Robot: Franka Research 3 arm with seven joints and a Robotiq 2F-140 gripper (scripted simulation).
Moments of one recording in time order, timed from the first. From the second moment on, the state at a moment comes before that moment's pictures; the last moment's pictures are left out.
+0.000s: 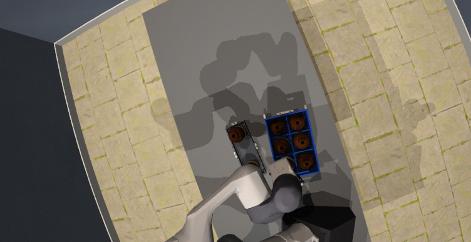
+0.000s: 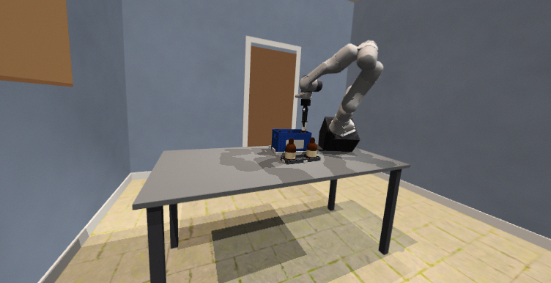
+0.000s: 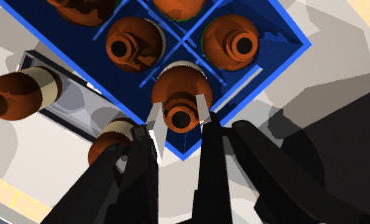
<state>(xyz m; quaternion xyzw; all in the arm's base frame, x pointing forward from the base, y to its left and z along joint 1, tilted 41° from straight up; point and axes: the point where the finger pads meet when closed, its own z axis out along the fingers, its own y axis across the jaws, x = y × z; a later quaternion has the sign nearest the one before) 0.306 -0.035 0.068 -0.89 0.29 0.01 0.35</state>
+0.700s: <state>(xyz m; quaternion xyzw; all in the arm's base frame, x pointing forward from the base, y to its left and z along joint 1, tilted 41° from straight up) 0.310 -0.022 0.053 -0.89 0.29 0.01 0.35</state>
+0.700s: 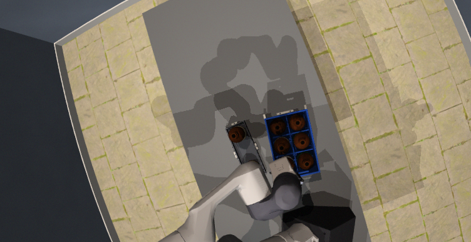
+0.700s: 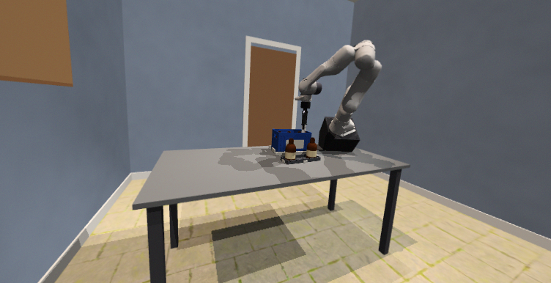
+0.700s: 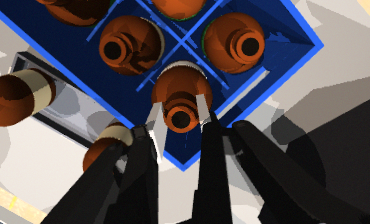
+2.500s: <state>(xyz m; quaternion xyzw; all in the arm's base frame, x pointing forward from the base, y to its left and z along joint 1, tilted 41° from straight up) 0.312 -0.019 0.047 -0.89 0.29 0.01 0.35</state>
